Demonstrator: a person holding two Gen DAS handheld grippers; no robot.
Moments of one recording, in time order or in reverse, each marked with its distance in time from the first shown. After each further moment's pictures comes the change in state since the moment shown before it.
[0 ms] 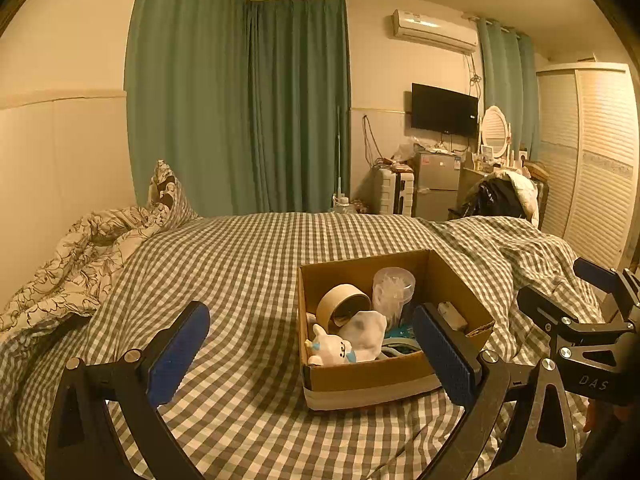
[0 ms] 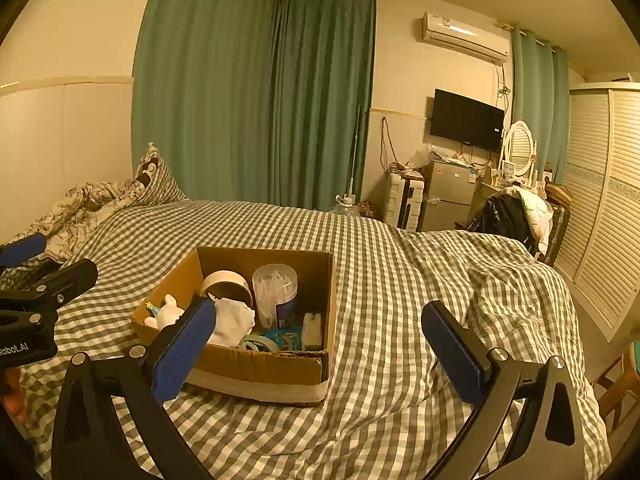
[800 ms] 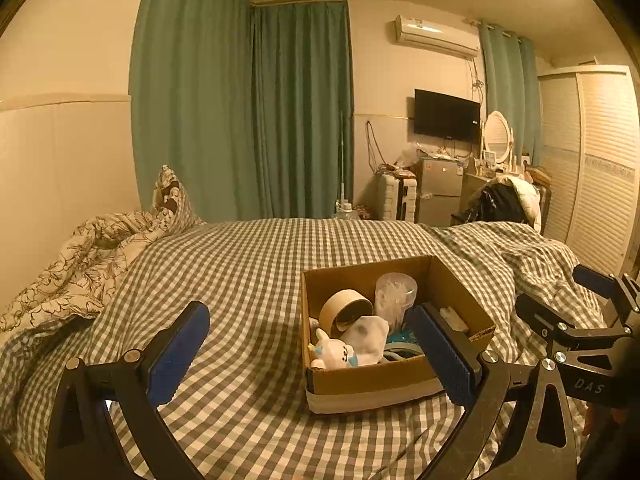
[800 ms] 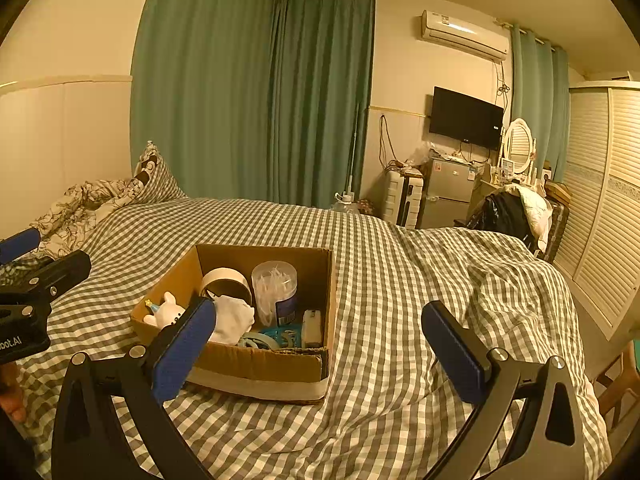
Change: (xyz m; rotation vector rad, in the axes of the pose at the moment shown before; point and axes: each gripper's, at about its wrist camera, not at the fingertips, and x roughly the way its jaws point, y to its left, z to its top) left arm -0.005 -0.001 0.000 -0.001 -0.023 0.005; right arm 0.001 0.001 -0.002 0.001 0.008 -0.004
